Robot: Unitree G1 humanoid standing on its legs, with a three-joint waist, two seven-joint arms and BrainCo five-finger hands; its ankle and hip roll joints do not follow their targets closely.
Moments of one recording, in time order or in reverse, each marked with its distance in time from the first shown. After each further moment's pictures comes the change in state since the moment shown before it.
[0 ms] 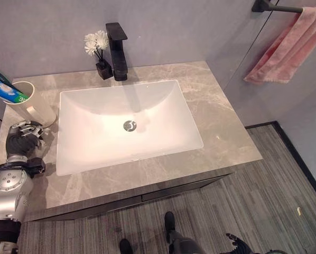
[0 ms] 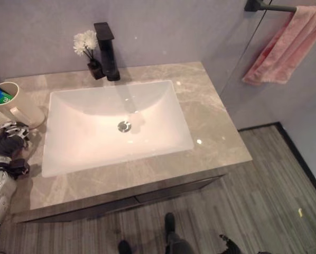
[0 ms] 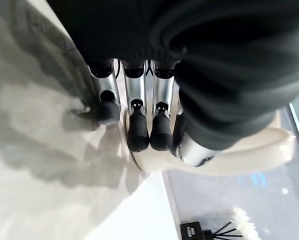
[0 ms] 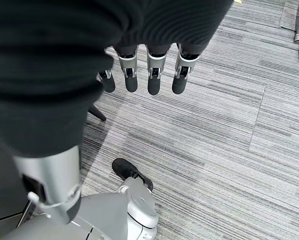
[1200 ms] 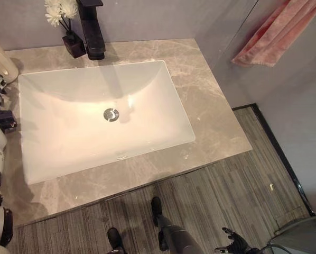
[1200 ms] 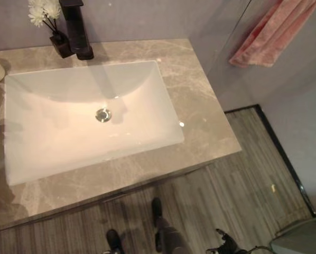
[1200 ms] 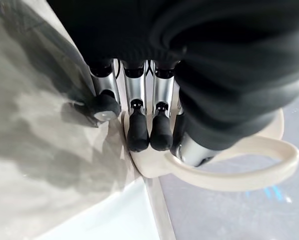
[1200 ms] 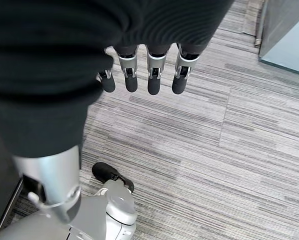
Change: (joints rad) left arm -0.523 0.195 -0.194 0.395 -0.003 0.006 0.040; right arm -0.020 -0.016 0.043 -0.027 0.047 -0.011 0.004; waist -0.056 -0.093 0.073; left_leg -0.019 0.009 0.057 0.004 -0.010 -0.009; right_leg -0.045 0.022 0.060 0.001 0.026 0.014
